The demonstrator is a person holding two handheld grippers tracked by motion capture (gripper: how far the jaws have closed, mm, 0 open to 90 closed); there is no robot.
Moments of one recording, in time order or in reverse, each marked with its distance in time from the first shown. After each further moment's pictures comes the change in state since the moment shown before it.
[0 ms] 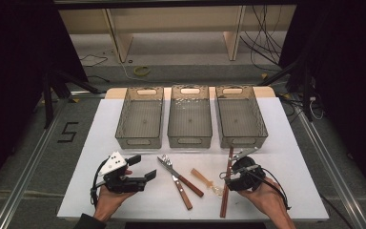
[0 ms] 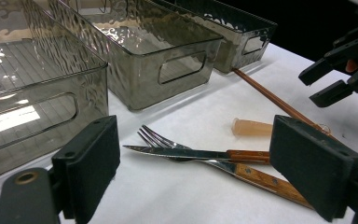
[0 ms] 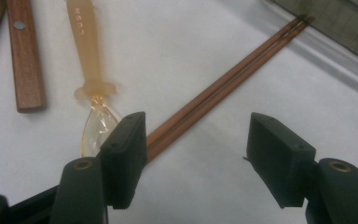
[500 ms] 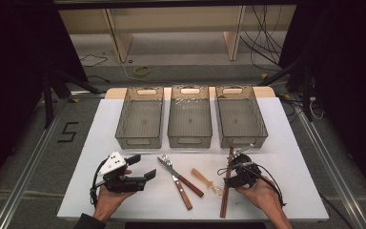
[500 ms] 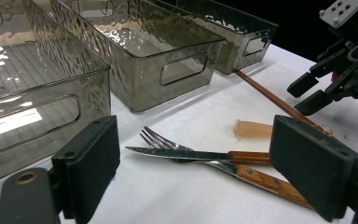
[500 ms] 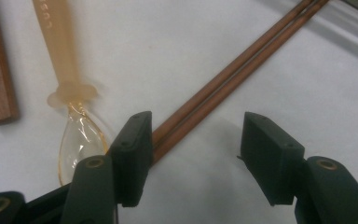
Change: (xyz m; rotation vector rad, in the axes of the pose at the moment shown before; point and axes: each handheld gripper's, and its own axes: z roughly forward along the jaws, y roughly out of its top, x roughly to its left) left arm 0.001 0.001 -0.001 -0.001 0.005 0.007; right arm -0.007 0.005 0.023 0.072 0.026 0.048
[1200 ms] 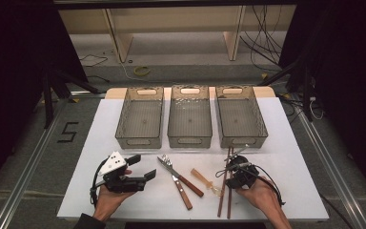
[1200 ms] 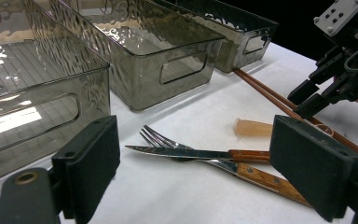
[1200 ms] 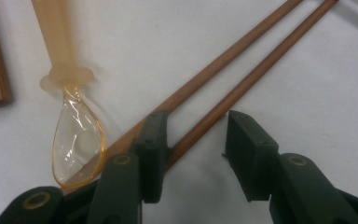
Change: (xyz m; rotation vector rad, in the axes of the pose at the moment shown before) left arm 0.000 0.000 0.001 0.005 -0.002 0.002; right arm 0.004 0.002 0.005 0.071 0.000 -0.036
